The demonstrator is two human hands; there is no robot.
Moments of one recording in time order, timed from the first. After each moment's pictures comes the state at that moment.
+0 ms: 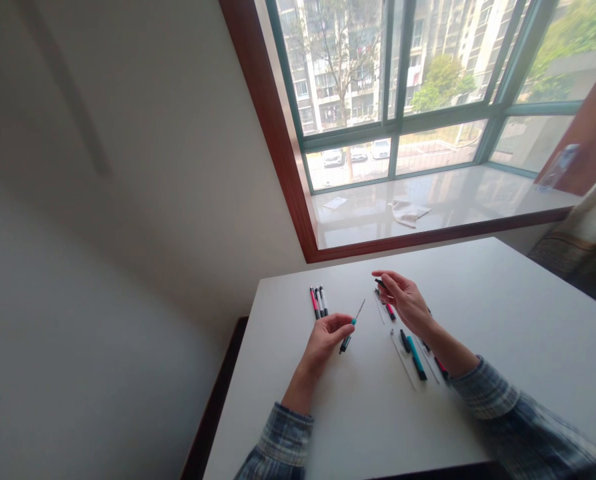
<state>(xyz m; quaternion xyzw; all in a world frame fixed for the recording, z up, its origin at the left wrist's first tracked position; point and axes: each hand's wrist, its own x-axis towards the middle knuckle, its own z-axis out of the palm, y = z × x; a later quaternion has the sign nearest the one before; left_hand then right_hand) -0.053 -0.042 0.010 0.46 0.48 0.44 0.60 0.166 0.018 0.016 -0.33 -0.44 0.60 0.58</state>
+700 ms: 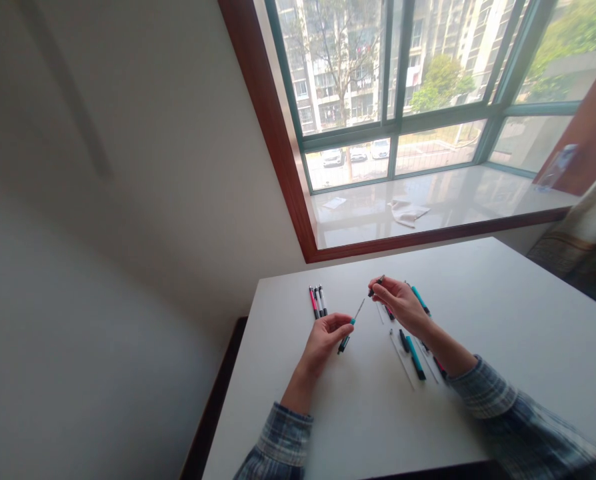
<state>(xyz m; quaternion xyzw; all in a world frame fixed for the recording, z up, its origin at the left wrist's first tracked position) -0.053 -0.041 0.012 0.47 0.48 0.44 0.60 0.164 0.019 0.009 -0.34 -0.53 0.56 0.54</state>
